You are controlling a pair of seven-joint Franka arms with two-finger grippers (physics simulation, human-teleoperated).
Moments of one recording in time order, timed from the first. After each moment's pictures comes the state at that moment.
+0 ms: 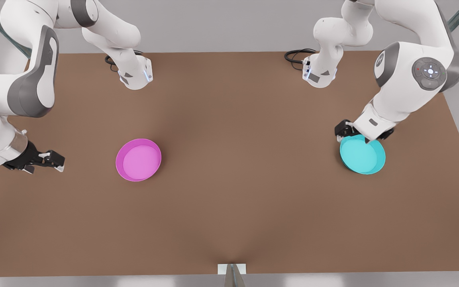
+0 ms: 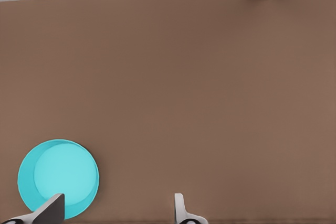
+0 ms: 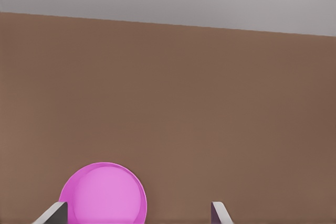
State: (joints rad) left arm -0.18 0.13 -0.03 -1.45 -0.02 1.60 -0.13; right arm -0.15 0.32 0.13 -1.23 -0.06 1.65 -0.09
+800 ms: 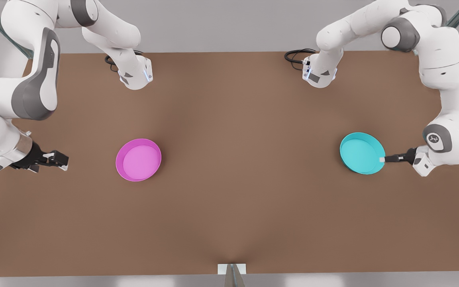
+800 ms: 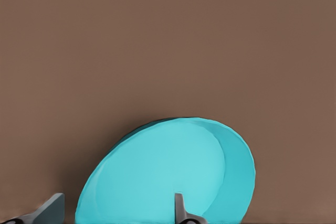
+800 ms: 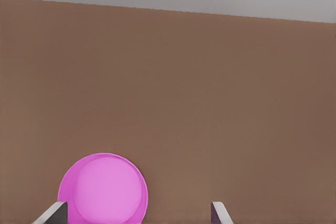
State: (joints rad) left arm 0.51 0.48 -0.05 -1.87 -0.21 1.97 0.43; right arm -0.15 0.32 0.13 -1.27 -0.05 1.65 -0.10
